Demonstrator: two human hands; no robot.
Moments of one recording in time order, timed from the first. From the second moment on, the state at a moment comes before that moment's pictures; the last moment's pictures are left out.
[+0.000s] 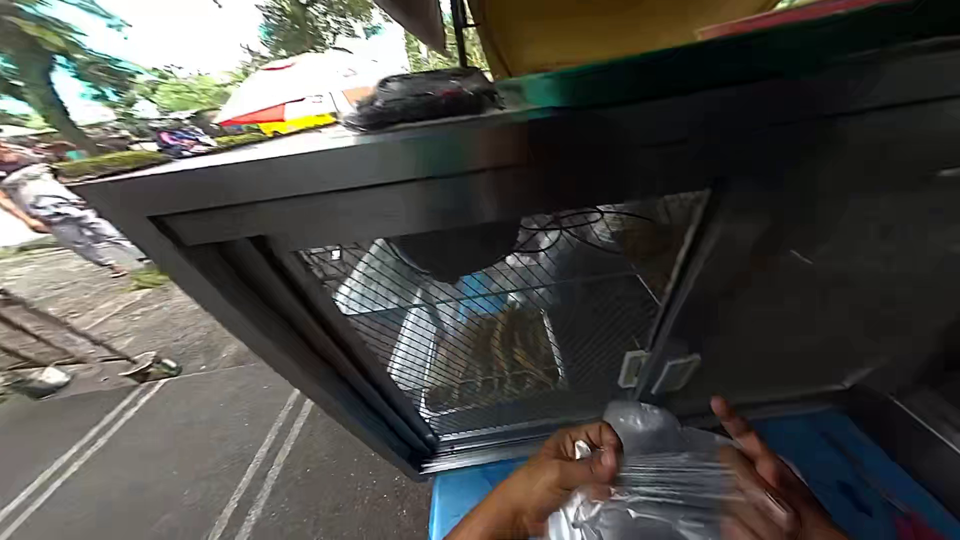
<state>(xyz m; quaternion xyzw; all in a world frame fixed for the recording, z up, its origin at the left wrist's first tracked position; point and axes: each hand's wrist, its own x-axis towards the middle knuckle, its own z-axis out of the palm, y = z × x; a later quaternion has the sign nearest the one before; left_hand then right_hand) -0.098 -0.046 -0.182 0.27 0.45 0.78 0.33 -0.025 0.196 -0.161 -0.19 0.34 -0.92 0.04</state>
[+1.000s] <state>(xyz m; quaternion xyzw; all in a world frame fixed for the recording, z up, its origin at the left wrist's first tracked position) -0.123 -0.046 -0.302 0.10 0.77 0.58 0.24 -0.058 0.234 -0.267 0.08 0.91 -0.41 0.07</state>
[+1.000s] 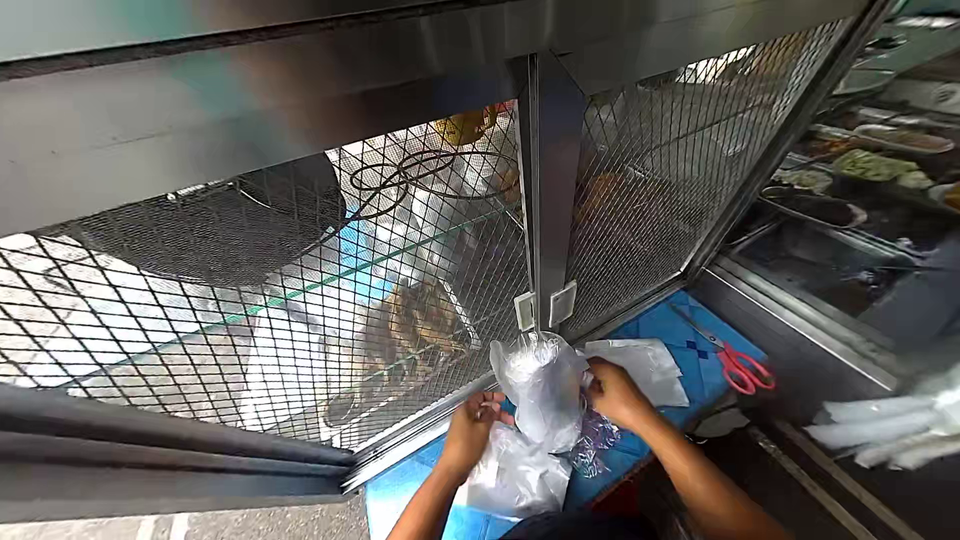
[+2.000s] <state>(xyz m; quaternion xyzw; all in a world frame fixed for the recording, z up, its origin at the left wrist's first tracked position) -0.087 -0.038 -0.172 0.23 0.59 0.77 0.01 -0.024 0.182 -0.152 -0.18 0.78 -0.46 -0.39</state>
